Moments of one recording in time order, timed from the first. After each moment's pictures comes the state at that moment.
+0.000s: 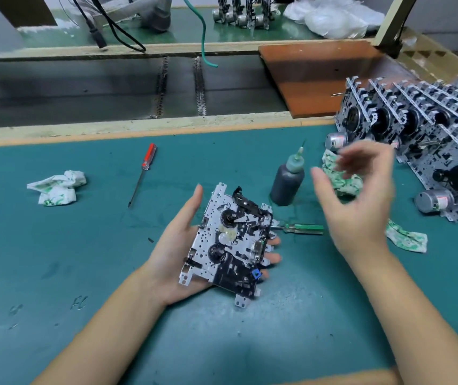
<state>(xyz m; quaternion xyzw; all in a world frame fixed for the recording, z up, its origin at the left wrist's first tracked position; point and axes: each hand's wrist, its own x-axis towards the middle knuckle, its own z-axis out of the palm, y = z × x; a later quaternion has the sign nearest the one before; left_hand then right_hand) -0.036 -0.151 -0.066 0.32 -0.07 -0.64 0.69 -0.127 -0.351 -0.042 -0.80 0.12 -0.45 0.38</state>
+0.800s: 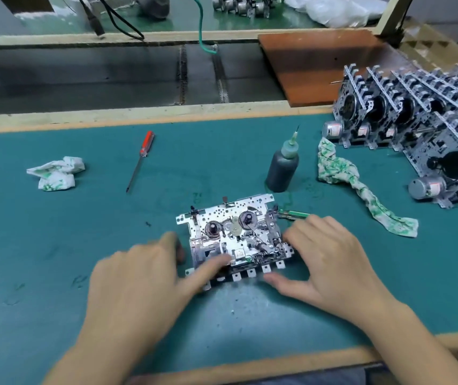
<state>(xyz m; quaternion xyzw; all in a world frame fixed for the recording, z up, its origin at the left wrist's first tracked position) -0.090 -0.110 -0.032 0.96 -0.27 -0.01 -0.02 -0.184 -0.323 -0.067 -0.98 -0.04 -0.21 0.06</state>
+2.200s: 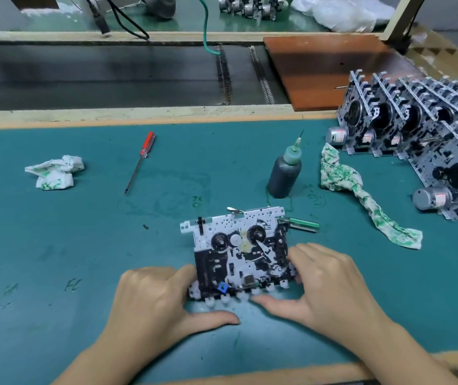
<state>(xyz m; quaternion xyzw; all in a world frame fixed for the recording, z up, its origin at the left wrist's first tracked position) -0.089 -0.102 -0.078 0.86 -0.44 0.10 0.22 -0.191 -0.314 -0.079 -0.97 -0.02 -0.21 0.09</state>
